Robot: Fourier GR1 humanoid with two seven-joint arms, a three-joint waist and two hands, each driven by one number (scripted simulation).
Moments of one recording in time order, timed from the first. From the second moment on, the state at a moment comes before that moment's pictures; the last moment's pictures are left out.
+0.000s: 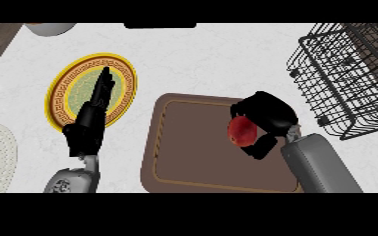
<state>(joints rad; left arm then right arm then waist) -0.12 0.05 -0.07 -1.58 -0.16 0.18 0.05 -0.36 -0.23 0.27 -1.34 1.20 0.36 -0.33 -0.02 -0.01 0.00</state>
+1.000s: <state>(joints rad) -0.10 0.04 -0.06 -1.59 -0.16 0.19 0.05 0.01 -0.47 -0.17 -2.10 1.08 0.59 0.04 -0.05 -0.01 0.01</state>
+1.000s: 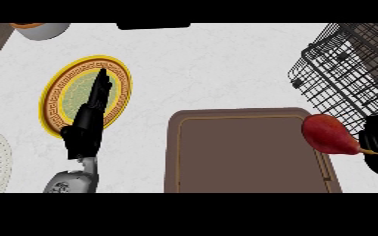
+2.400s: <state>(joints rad) -0.14 0.02 -0.09 -1.56 -0.17 0.18 0.04 -0.67 -0.66 -0.50 -1.84 0.65 0.93 0.47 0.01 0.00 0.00</state>
